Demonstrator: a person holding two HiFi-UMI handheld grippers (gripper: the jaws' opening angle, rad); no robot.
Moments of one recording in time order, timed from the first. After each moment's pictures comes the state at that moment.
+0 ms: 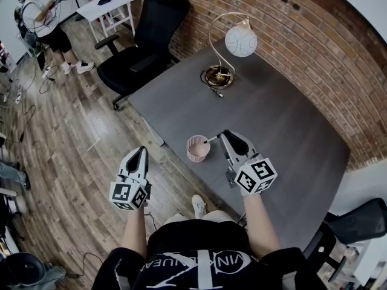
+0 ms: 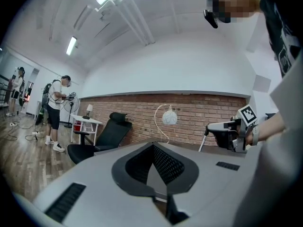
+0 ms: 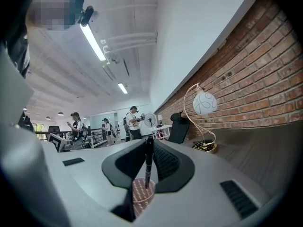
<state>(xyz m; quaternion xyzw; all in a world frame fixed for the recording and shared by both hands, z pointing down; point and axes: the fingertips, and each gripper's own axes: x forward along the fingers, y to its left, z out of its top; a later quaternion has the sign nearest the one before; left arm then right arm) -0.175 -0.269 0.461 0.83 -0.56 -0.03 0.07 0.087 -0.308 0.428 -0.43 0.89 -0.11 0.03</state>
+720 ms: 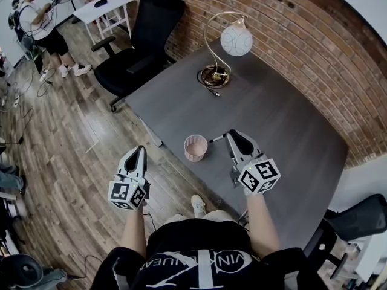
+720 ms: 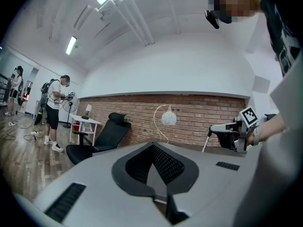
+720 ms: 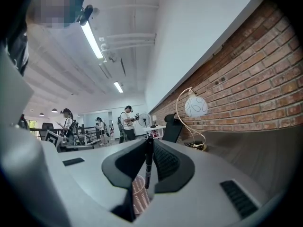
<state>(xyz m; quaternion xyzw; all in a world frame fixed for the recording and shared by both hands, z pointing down) -0.170 -0.272 0.455 0.83 -0.55 -0.03 0.07 0.118 -0.305 0.426 -0.47 0.88 -0.10 0.02</state>
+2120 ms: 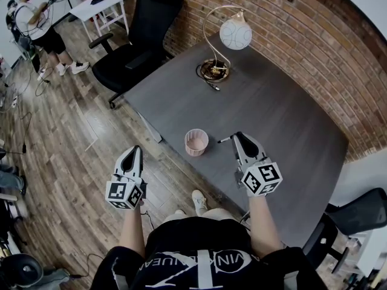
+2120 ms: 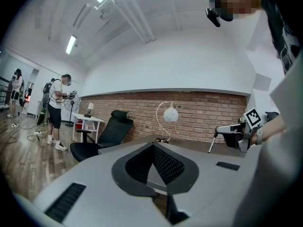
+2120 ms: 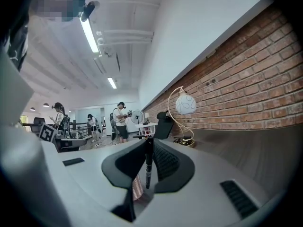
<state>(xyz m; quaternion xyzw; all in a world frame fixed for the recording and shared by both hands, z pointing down) -0.189 -0.261 0.470 0.82 -0.56 -0.01 0.08 0.141 -0.285 0.452 -0.51 0.85 -0.10 0.00</state>
